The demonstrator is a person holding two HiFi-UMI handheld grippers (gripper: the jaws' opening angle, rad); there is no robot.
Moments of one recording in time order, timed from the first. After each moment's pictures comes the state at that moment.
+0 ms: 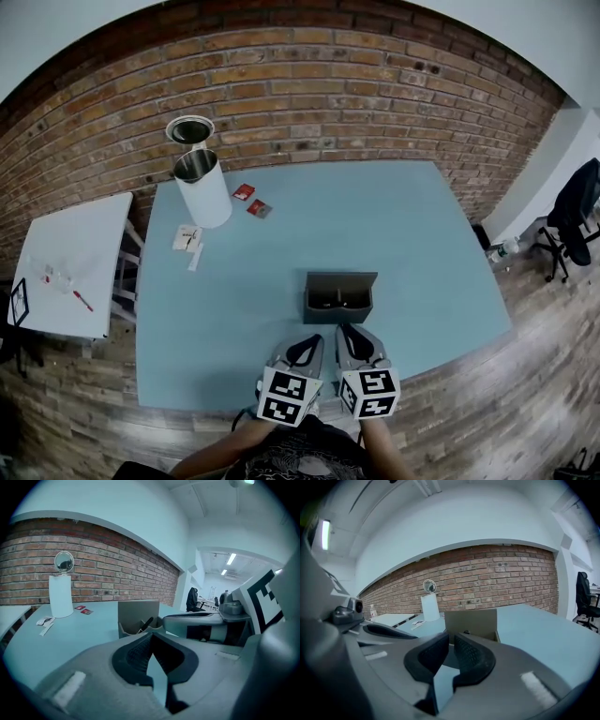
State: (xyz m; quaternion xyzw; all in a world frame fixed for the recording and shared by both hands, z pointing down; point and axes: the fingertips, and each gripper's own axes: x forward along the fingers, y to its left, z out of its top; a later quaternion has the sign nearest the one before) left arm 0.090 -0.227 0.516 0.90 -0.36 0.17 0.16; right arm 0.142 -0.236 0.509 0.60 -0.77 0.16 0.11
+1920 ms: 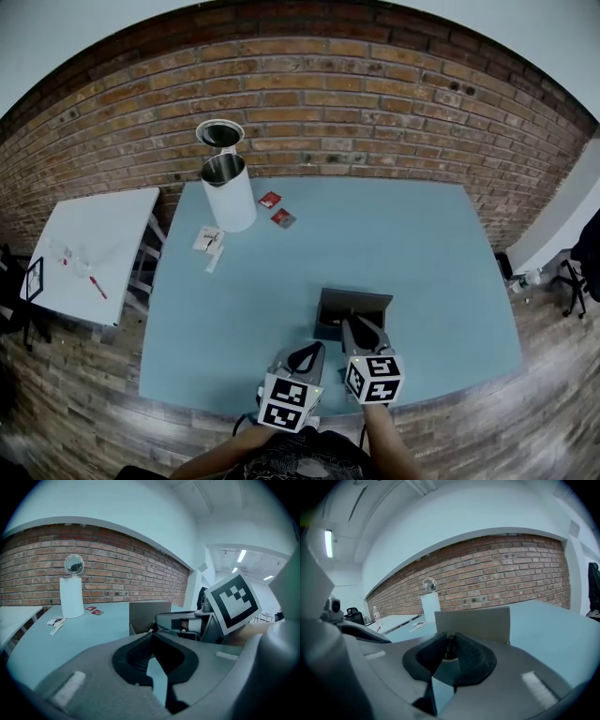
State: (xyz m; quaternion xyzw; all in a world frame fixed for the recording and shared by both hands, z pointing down) left arm 0.077 -0.250 0.521 0.87 -0.42 0.18 0.16; right arm 0.145 -0.302 0.530 0.56 -0.80 0.18 0.10
